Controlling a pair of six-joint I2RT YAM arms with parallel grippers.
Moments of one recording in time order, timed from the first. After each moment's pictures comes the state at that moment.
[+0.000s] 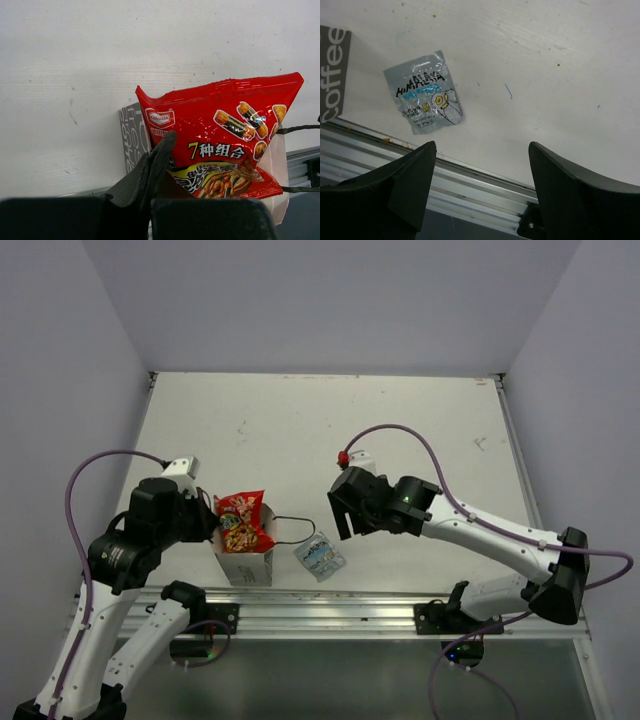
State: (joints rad) left arm -0.32 0.61 0.96 -1.07 0.04 -0.38; right arm 1.05 1.33 1.25 -0.98 0.39 0.64
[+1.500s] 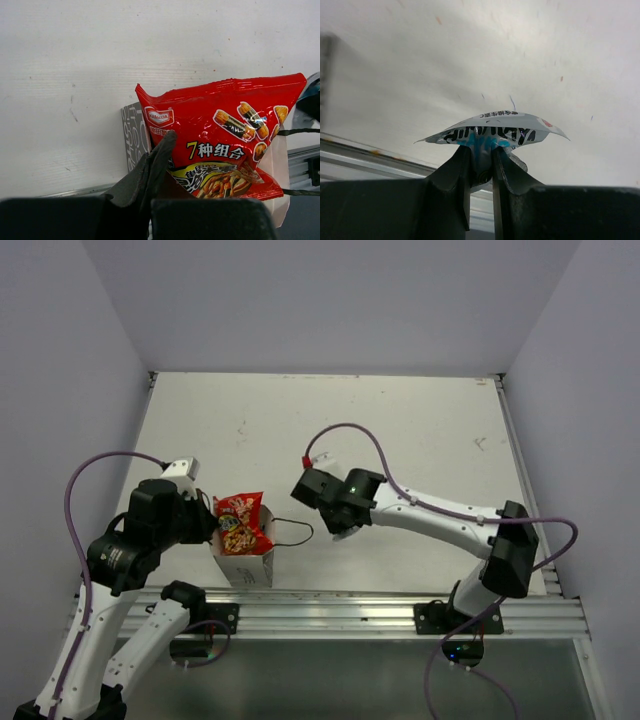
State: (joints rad) left arm -0.32 0.60 0.96 -1.09 0.05 -0.38; right arm 1.12 1.62 1.30 -1.01 0.40 0.63
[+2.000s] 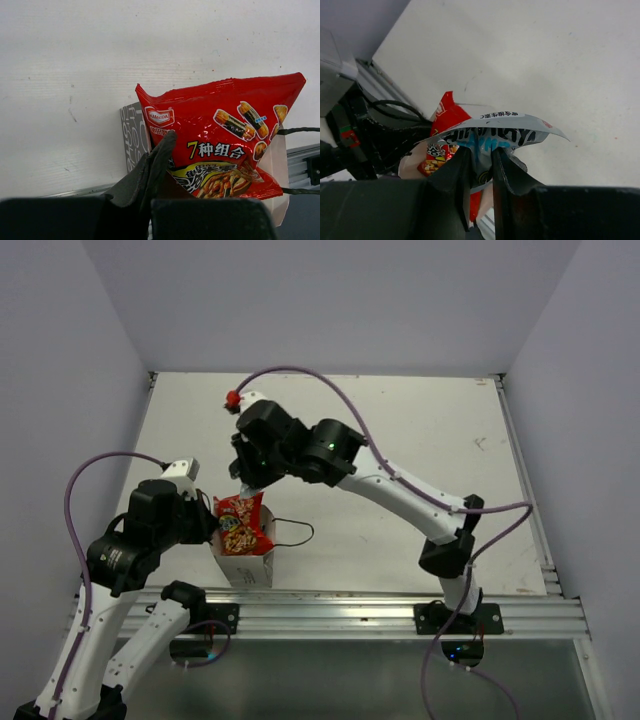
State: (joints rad) left arm -0.32 0.60 0.96 -1.09 0.05 -0.38; right arm 1.14 1.94 2.36 -1.08 0.21 0.48
